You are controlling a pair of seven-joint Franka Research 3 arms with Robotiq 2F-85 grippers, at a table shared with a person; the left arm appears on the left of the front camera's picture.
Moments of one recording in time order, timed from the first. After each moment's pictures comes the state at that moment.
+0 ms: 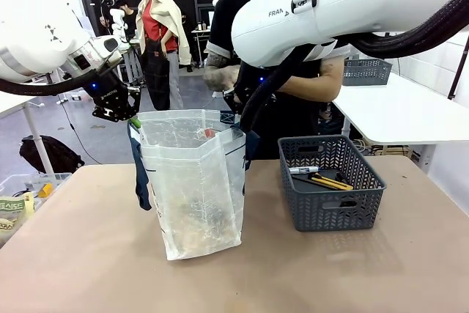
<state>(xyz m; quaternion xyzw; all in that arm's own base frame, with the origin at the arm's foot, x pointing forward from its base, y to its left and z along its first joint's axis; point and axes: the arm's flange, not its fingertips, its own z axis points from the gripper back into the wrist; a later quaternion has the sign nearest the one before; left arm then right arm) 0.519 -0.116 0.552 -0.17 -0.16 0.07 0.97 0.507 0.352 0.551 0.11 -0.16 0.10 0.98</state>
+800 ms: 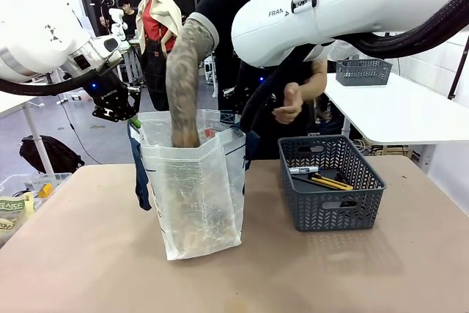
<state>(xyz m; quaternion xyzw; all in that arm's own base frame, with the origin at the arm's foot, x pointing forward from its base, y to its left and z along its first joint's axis) 0.519 -0.116 0.551 -0.17 -0.16 0.07 0.97 0.507 0.352 0.551 0.11 -0.16 0.10 0.98</state>
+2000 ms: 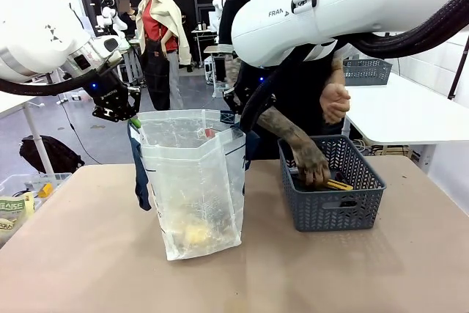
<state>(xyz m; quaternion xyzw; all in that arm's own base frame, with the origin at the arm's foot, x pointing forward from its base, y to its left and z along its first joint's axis) 0.519 -0.116 0.551 -0.17 -0.16 0.07 0.97 0.507 0.352 0.551 0.11 -0.16 0.10 0.98</state>
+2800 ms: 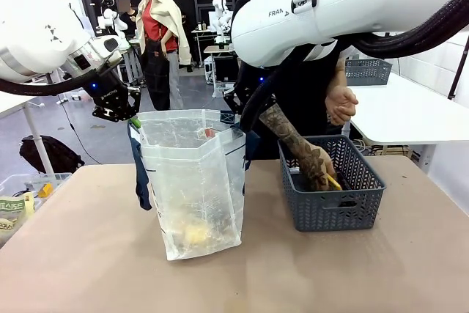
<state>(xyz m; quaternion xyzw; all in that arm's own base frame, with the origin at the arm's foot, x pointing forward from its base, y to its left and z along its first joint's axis) 0.519 -0.116 0.551 -0.17 -0.16 0.07 0.97 0.507 0.352 0.551 0.11 -0.16 0.10 0.98</state>
